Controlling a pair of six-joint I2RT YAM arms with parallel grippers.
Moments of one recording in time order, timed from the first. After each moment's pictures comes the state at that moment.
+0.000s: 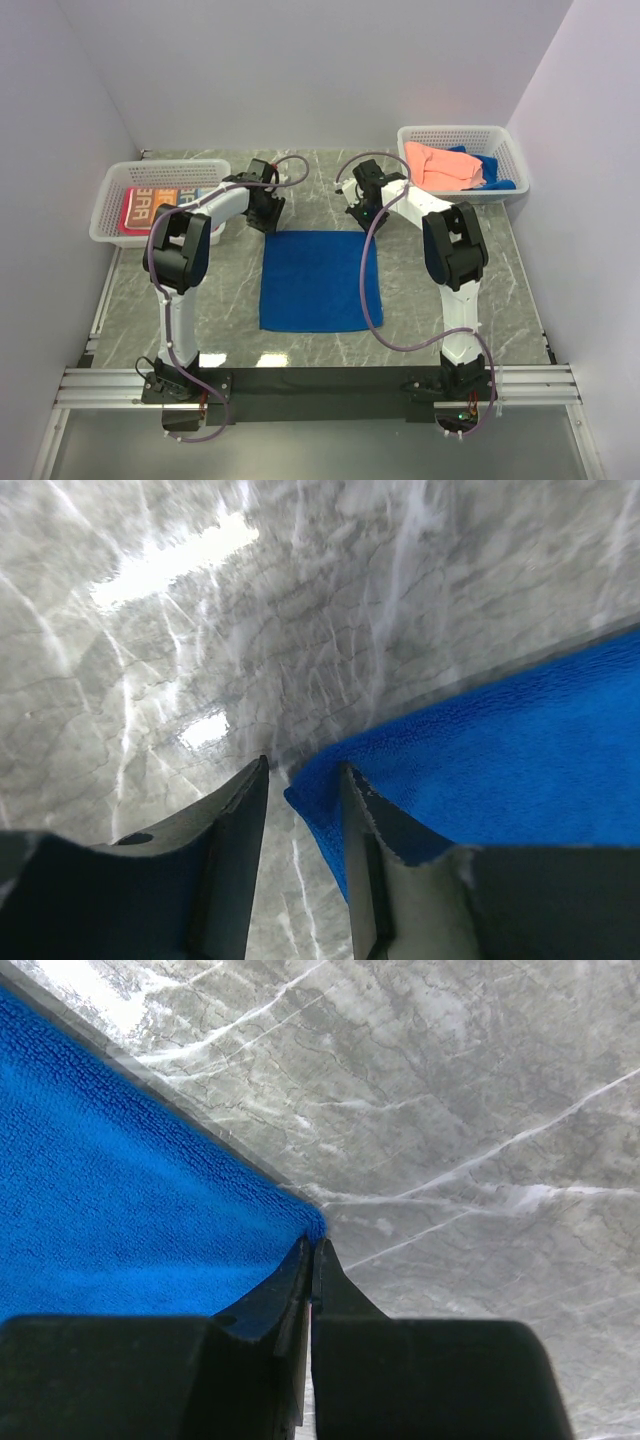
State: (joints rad) left arm -0.34 2.07 1.54 -0.59 0.07 0.00; right arm 0.39 2.14 1.63 -0.74 -0.03 -0.38
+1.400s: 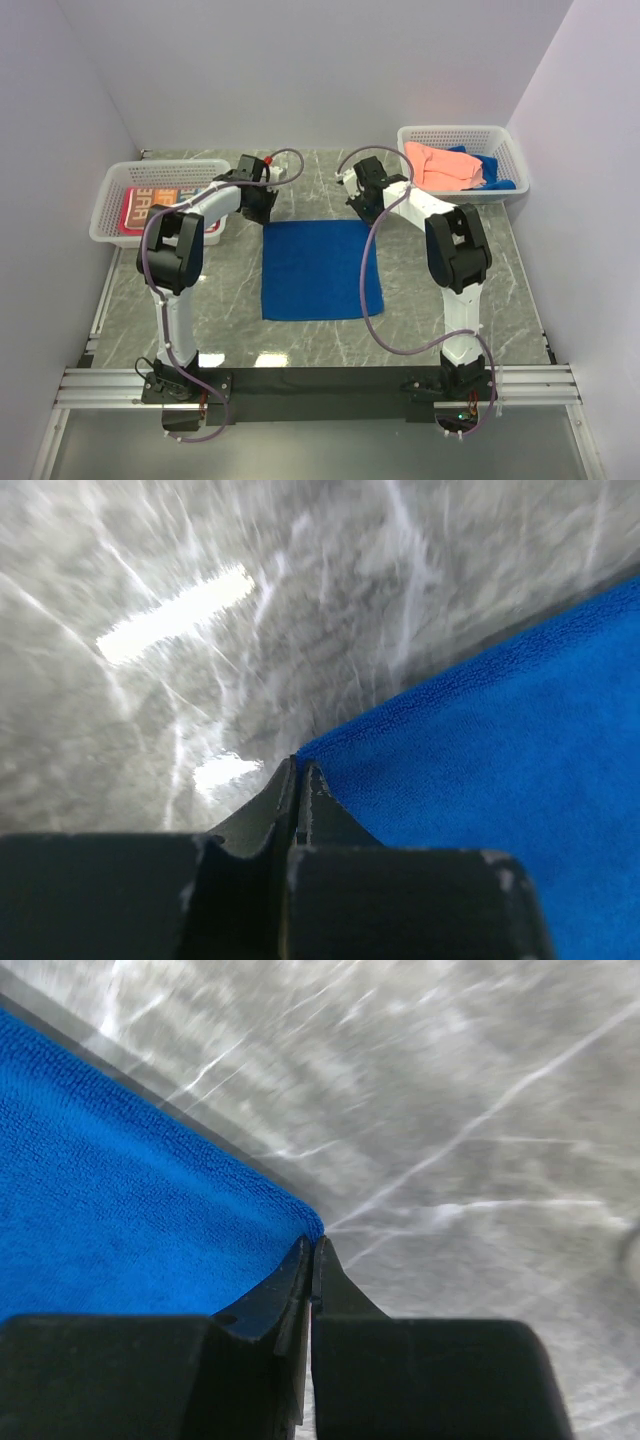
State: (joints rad) left arm -0.29 2.07 1.52 -0.51 0.14 0.07; right arm 0.39 2.11 1.58 -0.59 0.05 -0.36
